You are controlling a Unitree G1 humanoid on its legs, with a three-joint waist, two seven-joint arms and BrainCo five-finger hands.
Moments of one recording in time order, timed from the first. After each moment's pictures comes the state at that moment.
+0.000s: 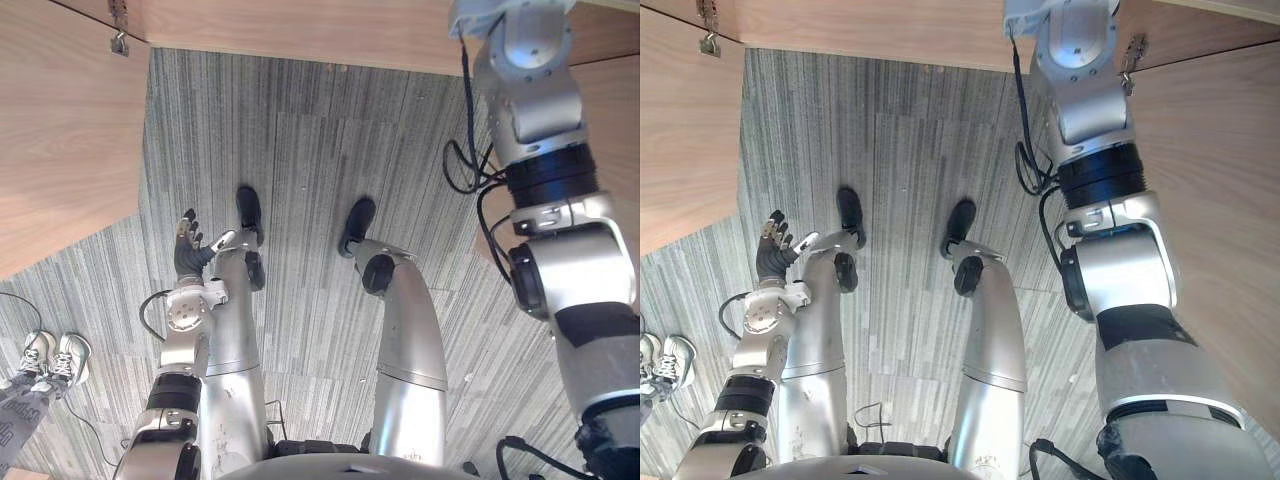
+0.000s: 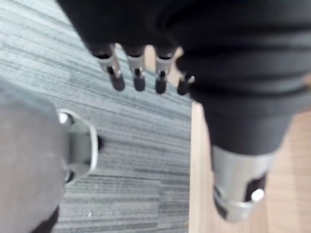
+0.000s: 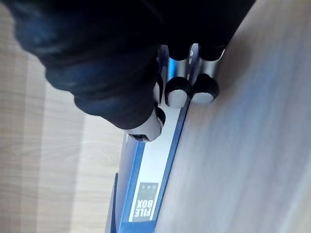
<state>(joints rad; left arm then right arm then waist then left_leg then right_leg) -0.24 0.11 0.10 0.37 -0.18 -0.18 0.21 -1.38 -0.58 0.23 0.52 0.30 -0.15 -0.31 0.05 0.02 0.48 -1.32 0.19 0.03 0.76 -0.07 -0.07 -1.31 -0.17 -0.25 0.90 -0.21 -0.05</state>
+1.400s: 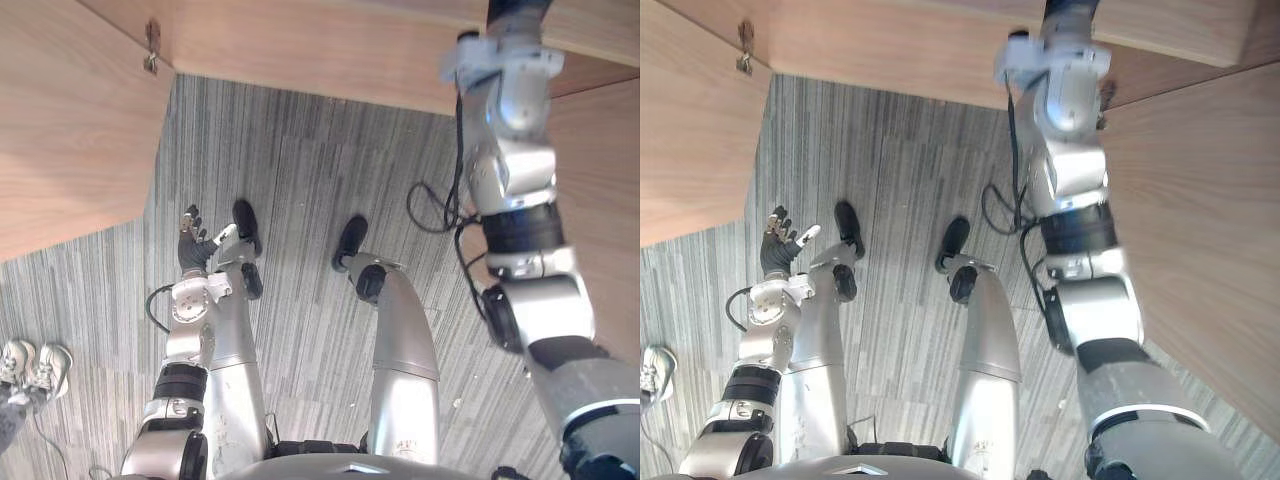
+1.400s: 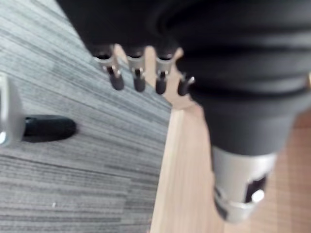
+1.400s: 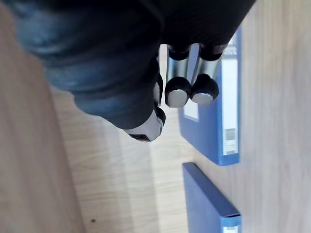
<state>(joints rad) -0.29 0.08 0.12 0.42 -0.16 -0.15 0.21 -0.99 -0.44 0.10 0.10 0.37 -0.19 -0.31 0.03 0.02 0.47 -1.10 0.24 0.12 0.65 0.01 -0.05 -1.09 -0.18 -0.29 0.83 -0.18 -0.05</state>
